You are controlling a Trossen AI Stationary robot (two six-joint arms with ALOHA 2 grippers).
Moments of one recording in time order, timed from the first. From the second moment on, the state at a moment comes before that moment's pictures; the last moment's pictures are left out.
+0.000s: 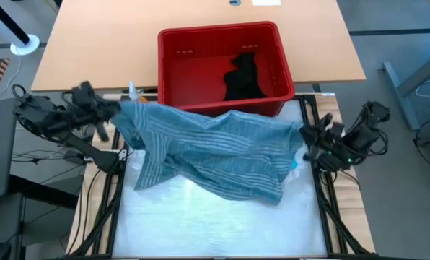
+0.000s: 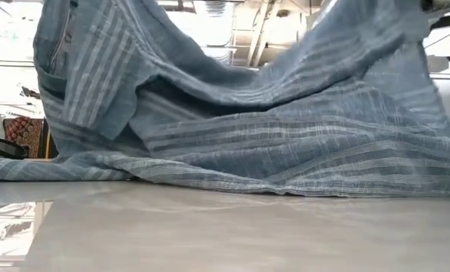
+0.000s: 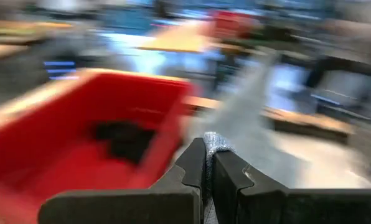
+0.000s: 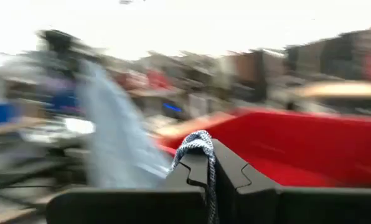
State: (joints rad) left arm -0.46 0.74 1.46 -0.92 -0.72 -0.15; right arm 0.83 0.52 0.44 0.79 1.14 -0.50
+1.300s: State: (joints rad) left arm -0.46 0.70 1.41 -0.64 -1.00 0.09; right arm 0.63 1.01 0.89 0.82 1.54 -0.91
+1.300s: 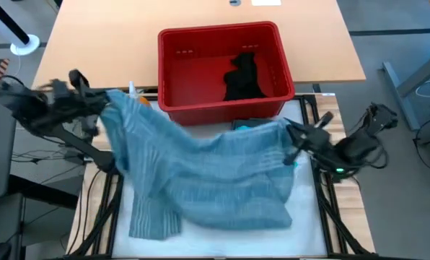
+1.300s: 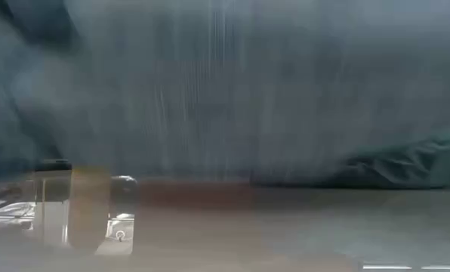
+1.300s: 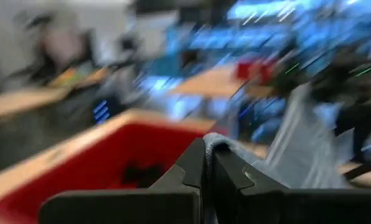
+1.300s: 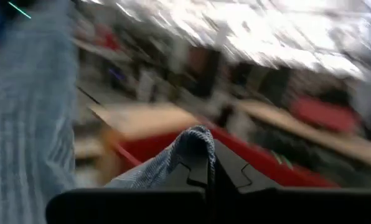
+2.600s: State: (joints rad) left arm -0.45 0.79 1.33 0.07 0.36 -0.01; right arm 0.82 0.94 0.93 0.78 0.26 -0.75
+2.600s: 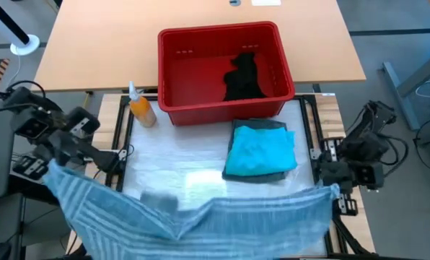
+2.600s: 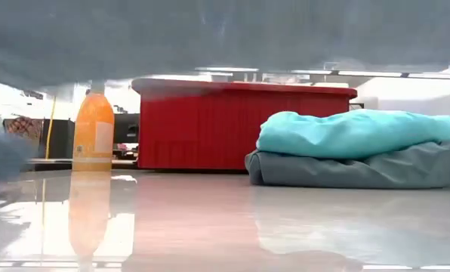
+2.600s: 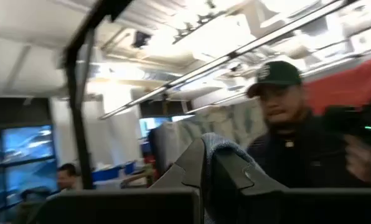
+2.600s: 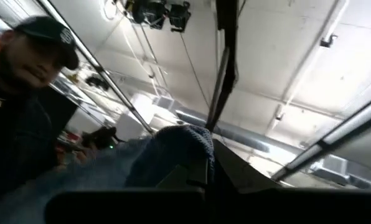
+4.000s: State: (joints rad) left arm -0.37 0.75 0.96 -1.16 -1.09 -0.75; right arm 0.33 1.09 0.93 -1.30 0.91 1.16
